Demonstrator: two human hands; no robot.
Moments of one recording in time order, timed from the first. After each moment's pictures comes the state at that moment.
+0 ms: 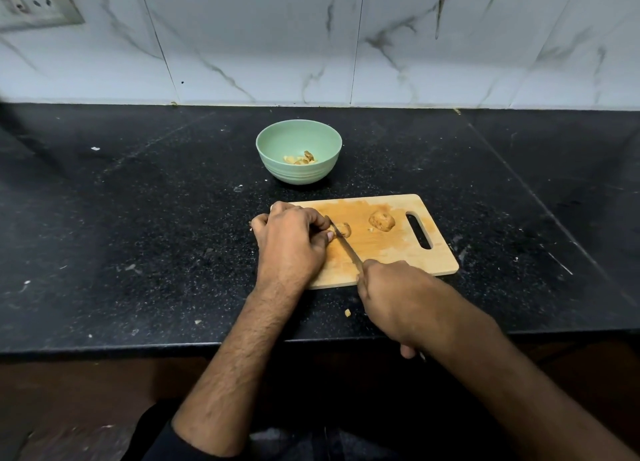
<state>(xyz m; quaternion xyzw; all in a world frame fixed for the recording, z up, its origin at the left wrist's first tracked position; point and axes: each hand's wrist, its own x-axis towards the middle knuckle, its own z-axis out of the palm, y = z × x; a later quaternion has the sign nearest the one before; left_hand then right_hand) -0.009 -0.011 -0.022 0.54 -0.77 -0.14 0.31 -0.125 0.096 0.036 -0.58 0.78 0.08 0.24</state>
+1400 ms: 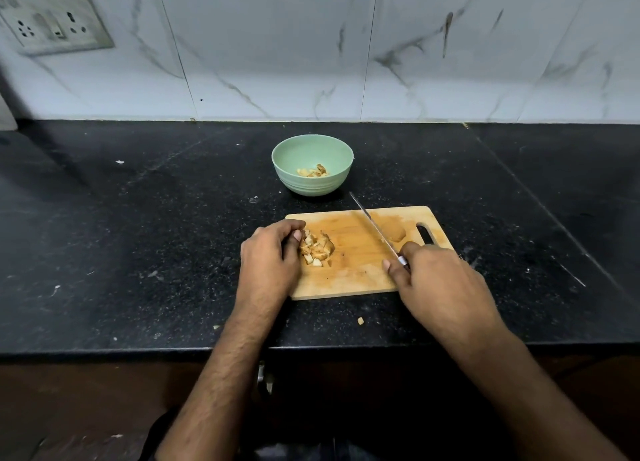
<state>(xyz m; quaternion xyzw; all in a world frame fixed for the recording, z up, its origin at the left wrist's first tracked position) 0.038 -0.016 -0.038 0.54 -0.71 -0.25 0.38 -0.146 0.108 0.030 -0.57 0.82 -0.06 0.02</state>
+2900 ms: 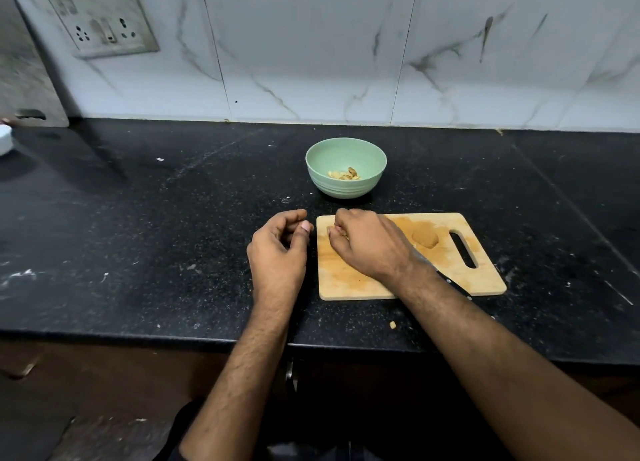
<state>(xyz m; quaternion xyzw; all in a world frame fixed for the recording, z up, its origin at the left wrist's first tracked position) 0.056 -0.017 -0.035 0.53 -0.55 -0.33 0.56 -0.104 -0.018 -0.019 -0.76 0.63 -0.18 -0.03</state>
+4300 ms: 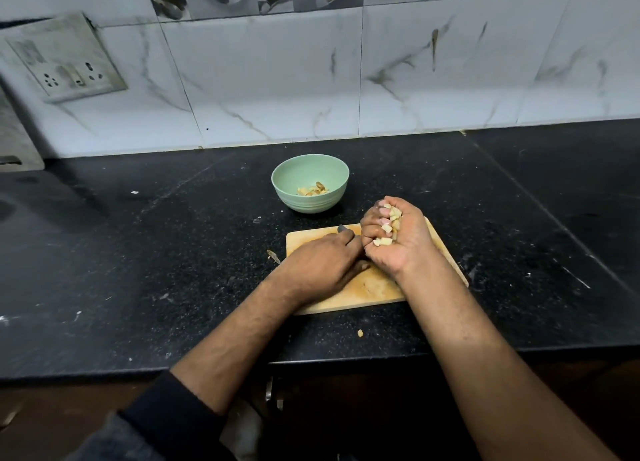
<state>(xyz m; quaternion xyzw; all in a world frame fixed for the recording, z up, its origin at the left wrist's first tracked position) -0.013 -0.039 -0.020 0.24 -0.97 0.02 0.09 -0.165 -0.004 0.015 0.05 0.22 -0.67 0.70</state>
